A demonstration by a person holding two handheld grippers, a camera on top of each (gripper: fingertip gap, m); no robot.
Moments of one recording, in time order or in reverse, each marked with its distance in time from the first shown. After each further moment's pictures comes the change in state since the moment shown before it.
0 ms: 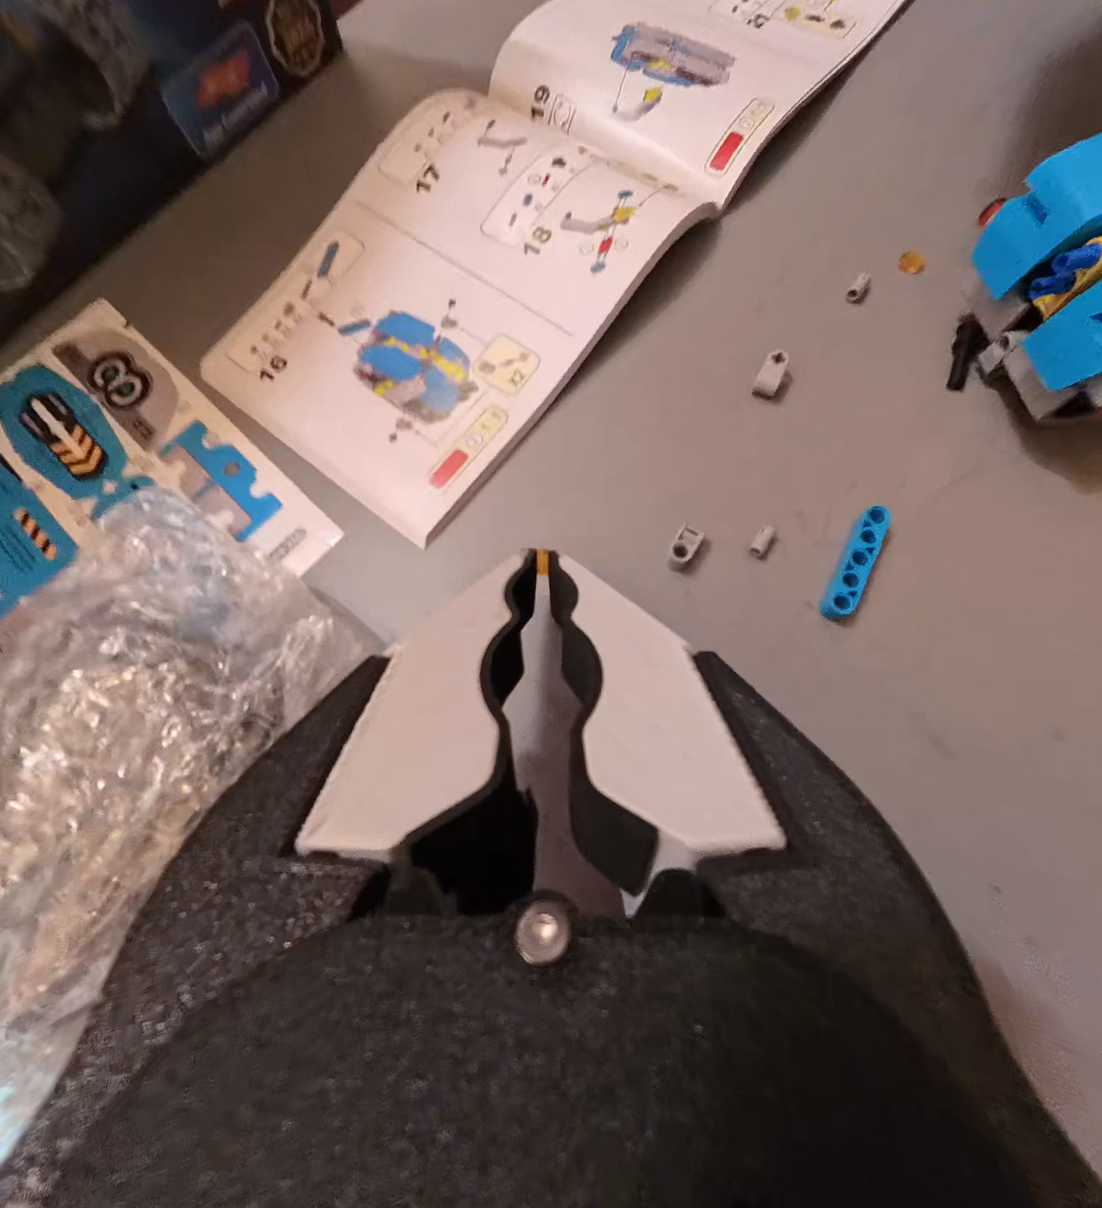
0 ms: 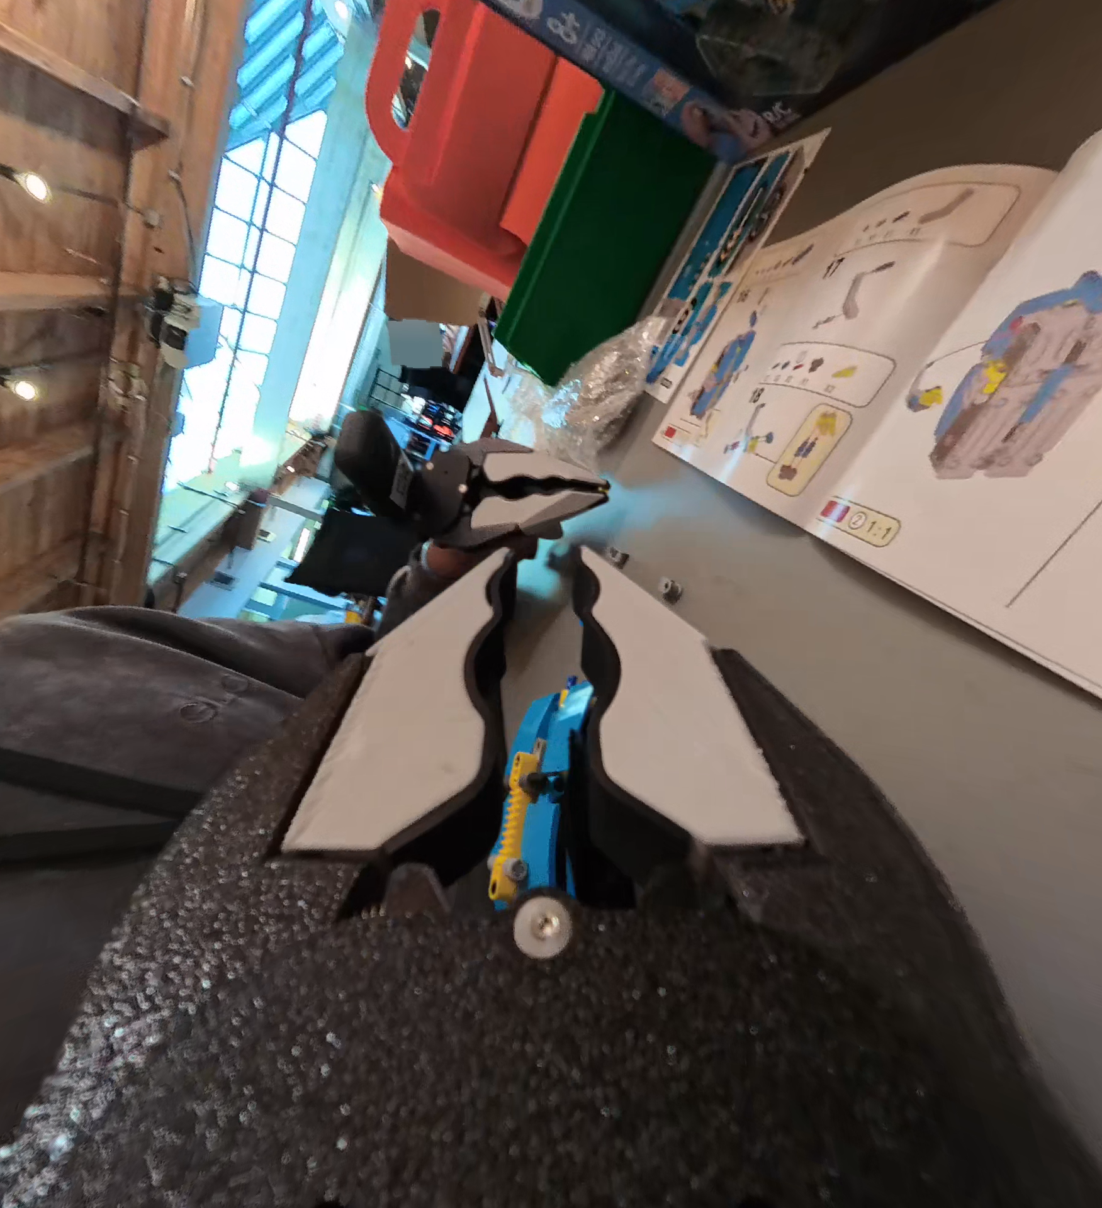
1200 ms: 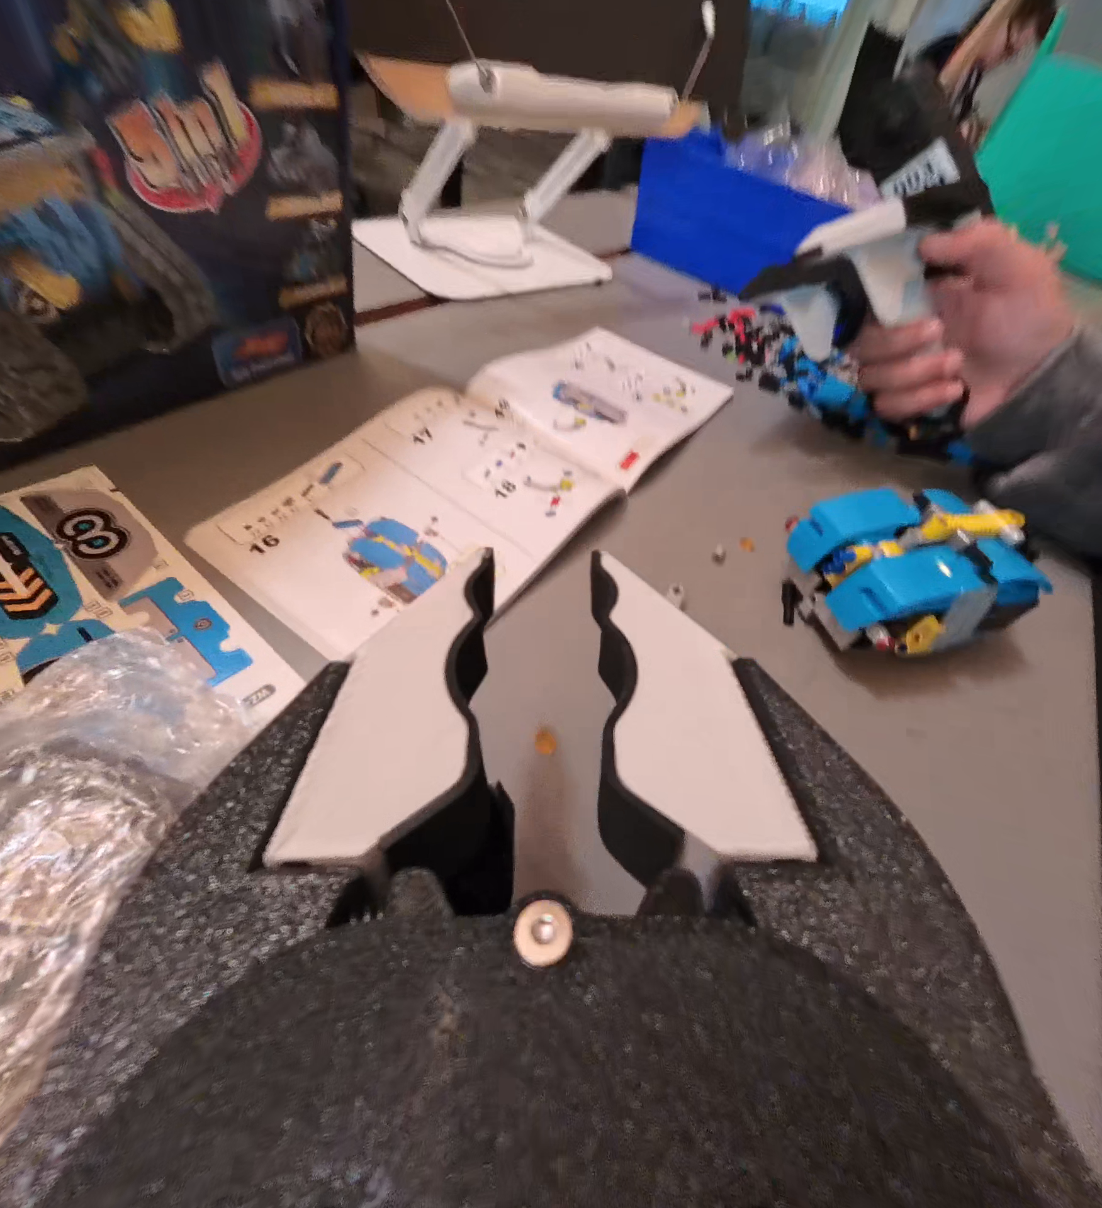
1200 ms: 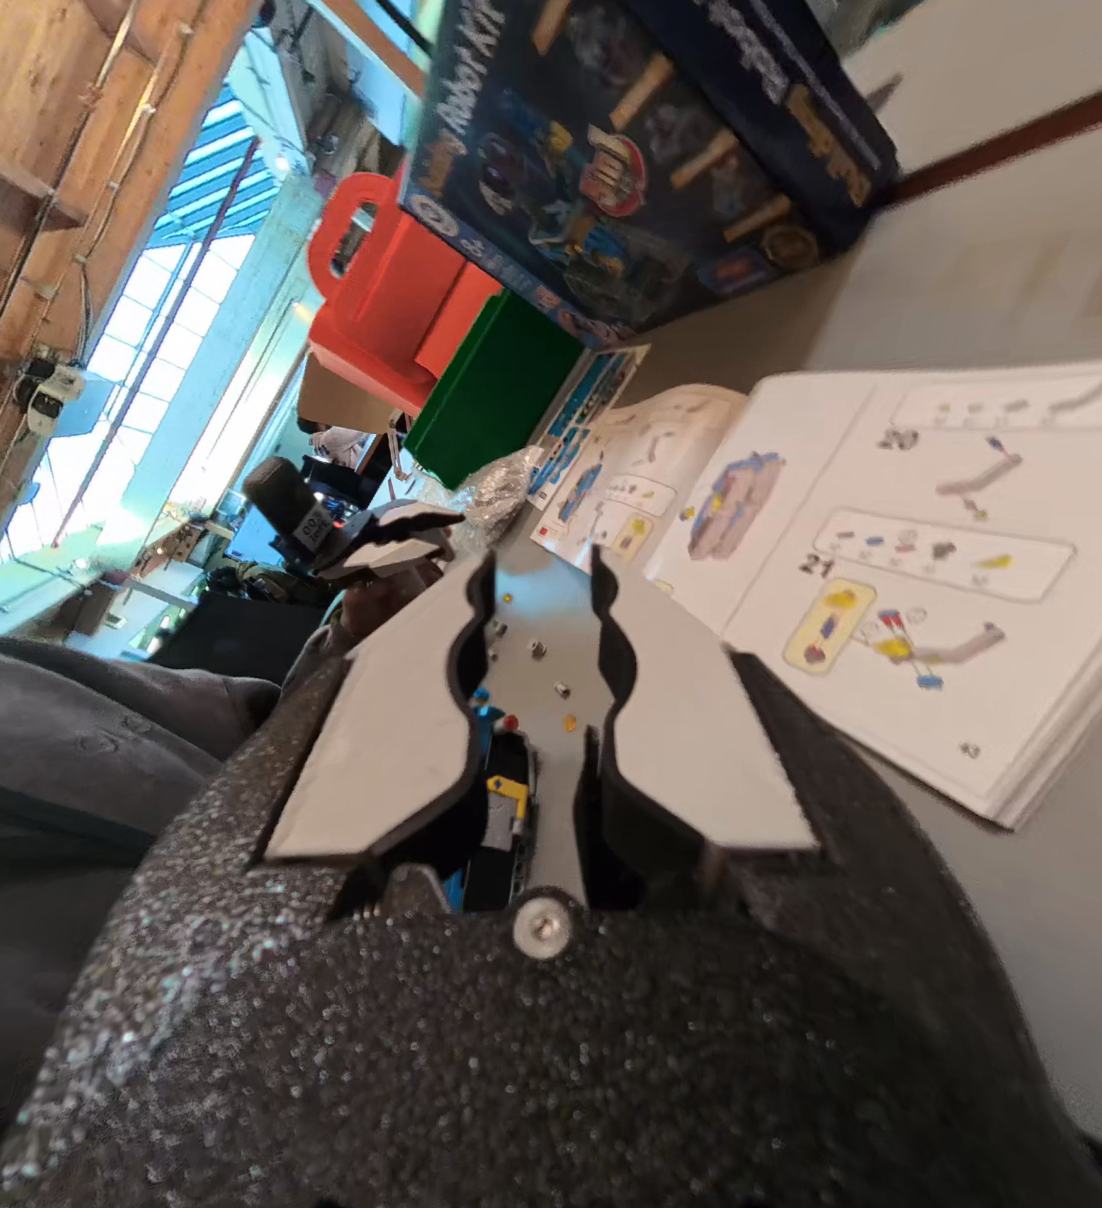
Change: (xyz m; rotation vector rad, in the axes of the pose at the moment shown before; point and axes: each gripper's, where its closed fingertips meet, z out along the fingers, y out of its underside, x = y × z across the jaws) left arm -0.002 -0.058 -0.017 0.382 0.186 -0.199; right arm 0.033 -0.038 -0.058 0.207 0.148 -0.150
